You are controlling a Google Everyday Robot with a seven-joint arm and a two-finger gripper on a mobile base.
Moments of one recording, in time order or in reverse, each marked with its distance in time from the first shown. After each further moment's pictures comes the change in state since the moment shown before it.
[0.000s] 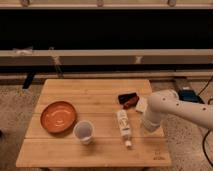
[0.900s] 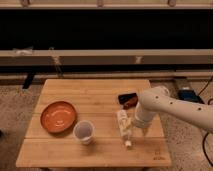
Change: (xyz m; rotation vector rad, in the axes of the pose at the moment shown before) arm -0.055 -0.028 -0.011 0.012 -0.018 -0.796
